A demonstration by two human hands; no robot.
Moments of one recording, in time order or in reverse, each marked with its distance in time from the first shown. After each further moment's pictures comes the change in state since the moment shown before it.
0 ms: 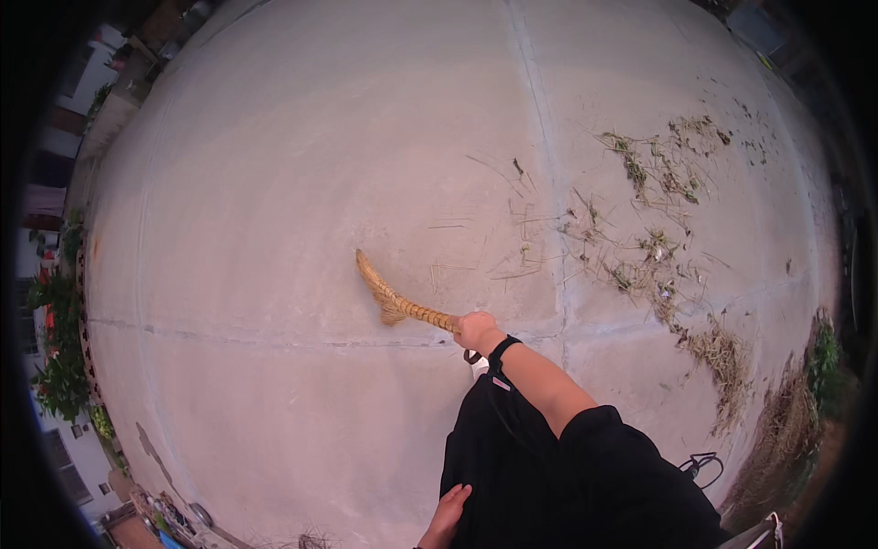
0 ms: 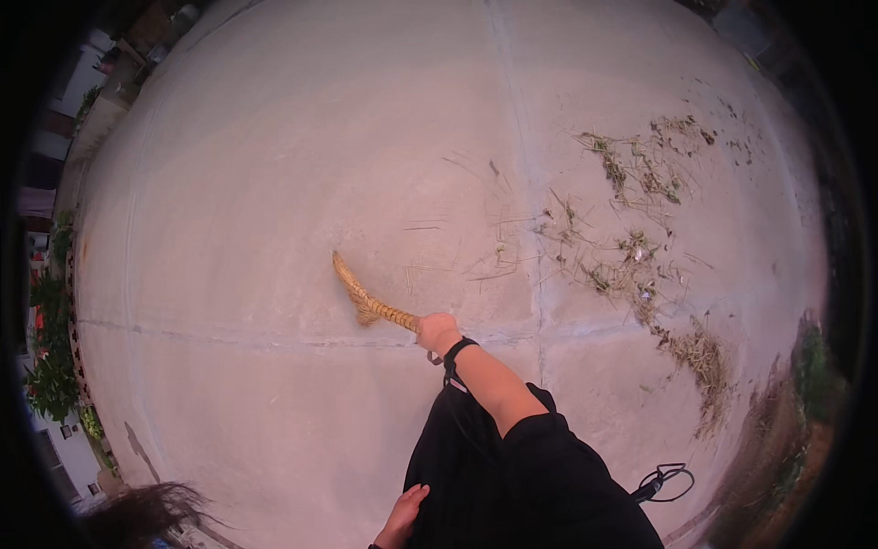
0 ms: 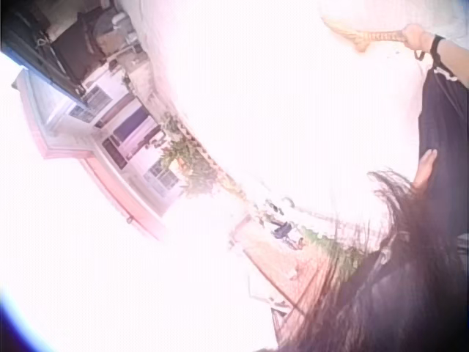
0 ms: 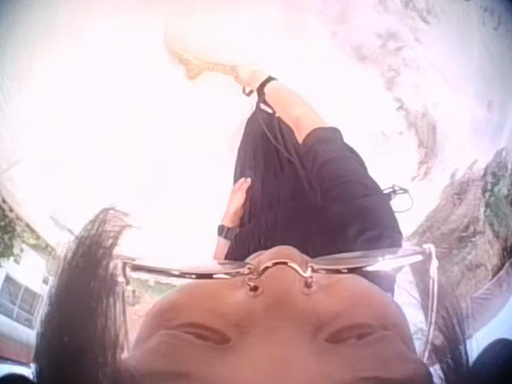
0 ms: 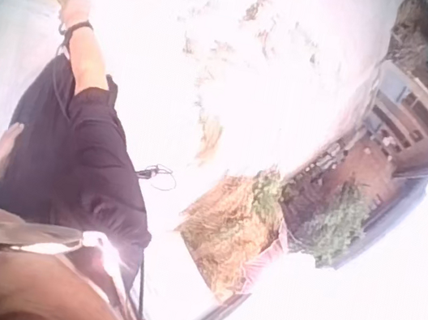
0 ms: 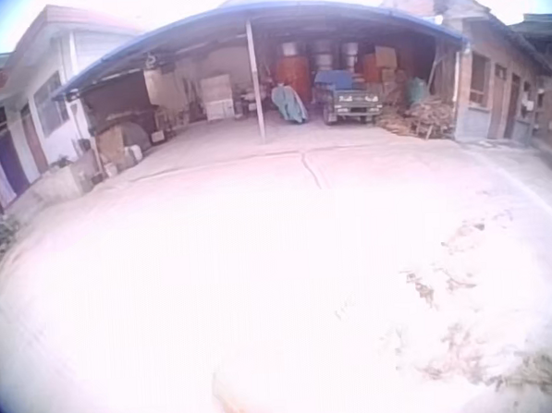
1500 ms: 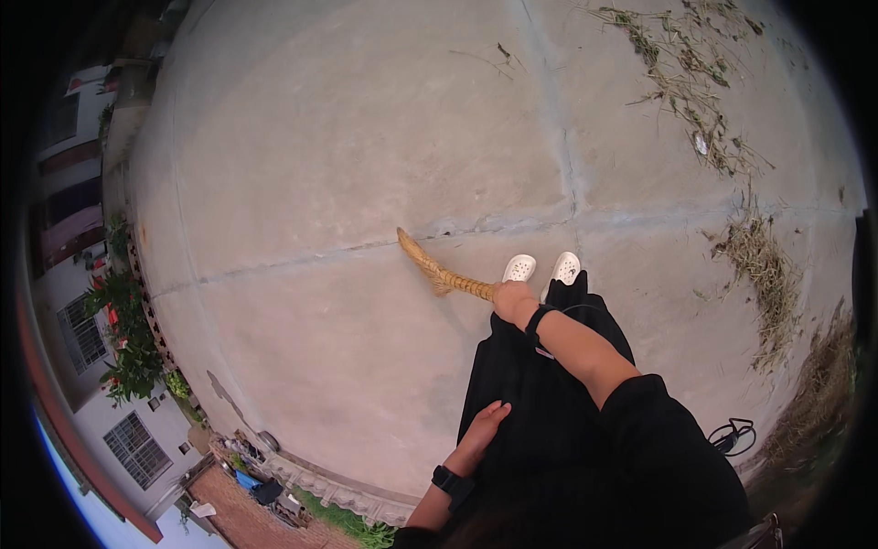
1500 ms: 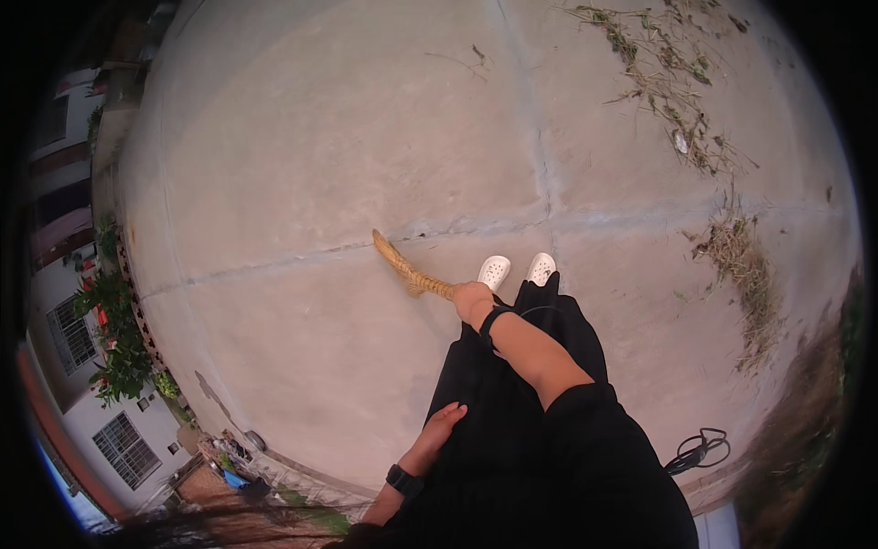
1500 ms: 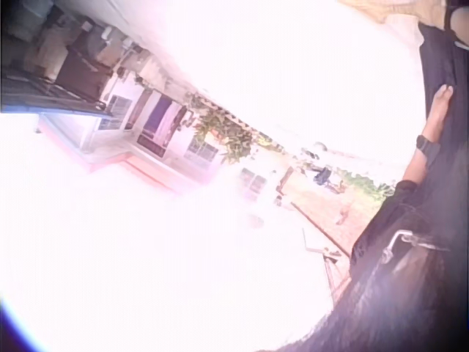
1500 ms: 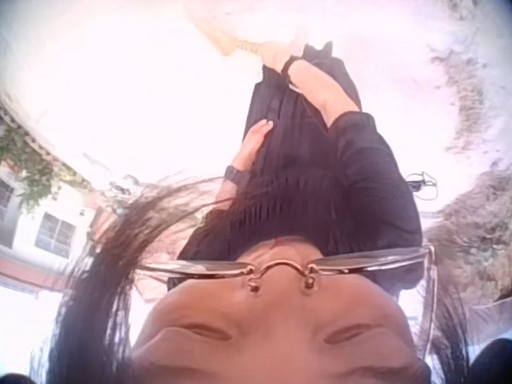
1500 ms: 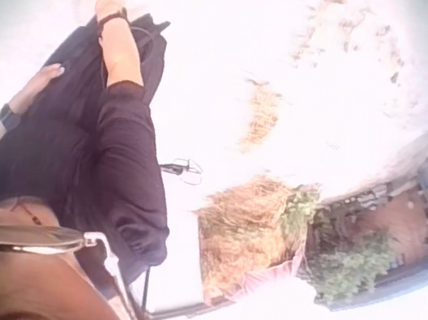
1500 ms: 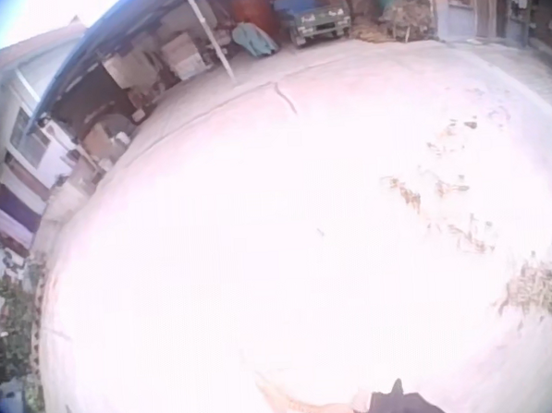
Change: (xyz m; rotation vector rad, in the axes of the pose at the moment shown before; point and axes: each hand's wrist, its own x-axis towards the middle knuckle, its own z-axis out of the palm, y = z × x) left_hand -0.027 -0.120 0.159 0.119 0.046 -0.101; right_hand -0.232 0.104 0.134 0.077 -0.134 -0.074
